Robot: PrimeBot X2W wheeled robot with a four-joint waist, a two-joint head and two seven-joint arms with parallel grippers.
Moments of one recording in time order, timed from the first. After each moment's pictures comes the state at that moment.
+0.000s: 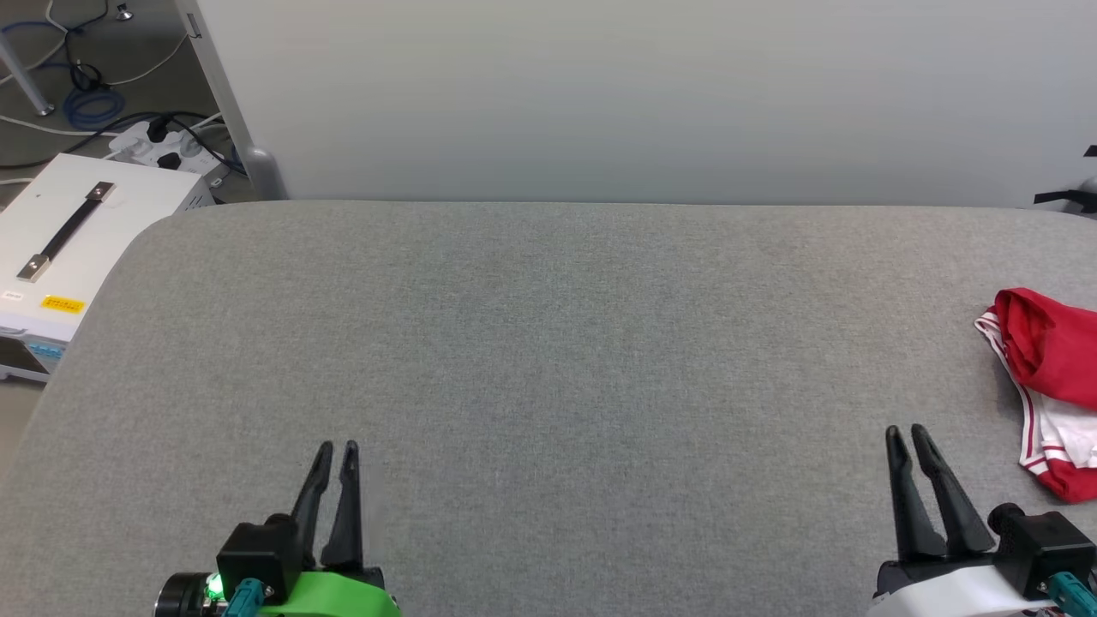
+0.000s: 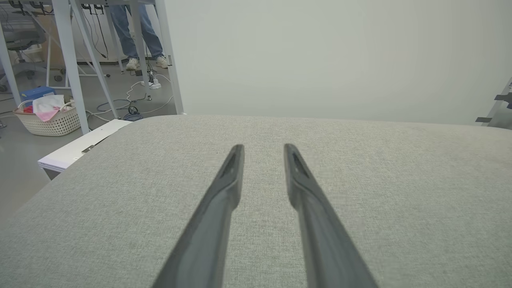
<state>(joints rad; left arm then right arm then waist) 0.10 0.05 -0.02 0.08 -0.10 -0.05 -0.25 0.14 -0.05 -0.01 -0.03 0.14 0.13 -0.25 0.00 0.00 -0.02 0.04</state>
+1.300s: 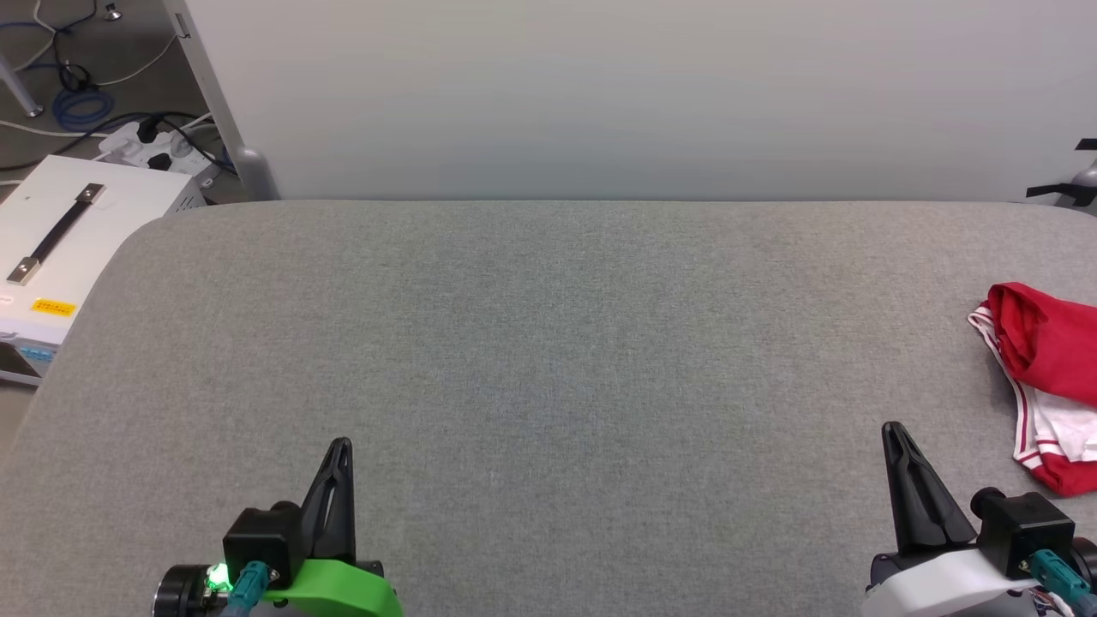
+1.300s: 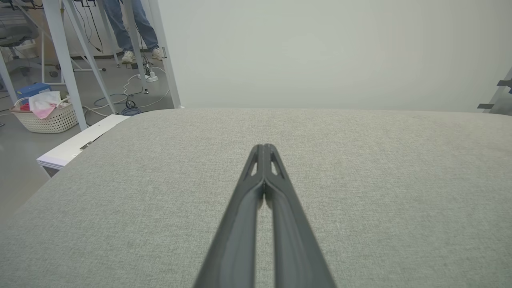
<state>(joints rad) 0.09 0.05 -0.02 0.06 -0.08 -0.04 -0.18 0.12 -0.05 -0.01 -0.03 0.10 0.13 -0.18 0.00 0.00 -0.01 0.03</state>
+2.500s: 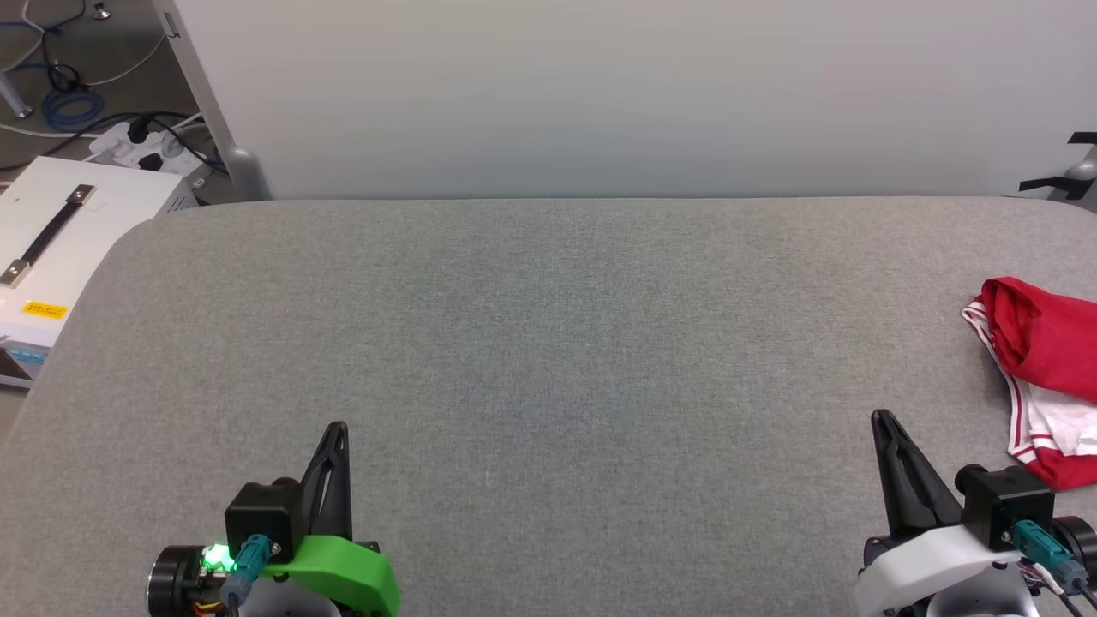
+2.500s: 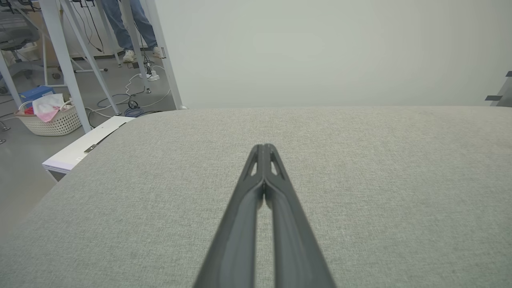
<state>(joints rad) 0.06 0.05 -0.01 0.04 -0.05 -0.03 -0.11 0.08 -0.05 -0.01 -0.02 0.07 0.13 -0.11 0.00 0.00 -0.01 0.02</state>
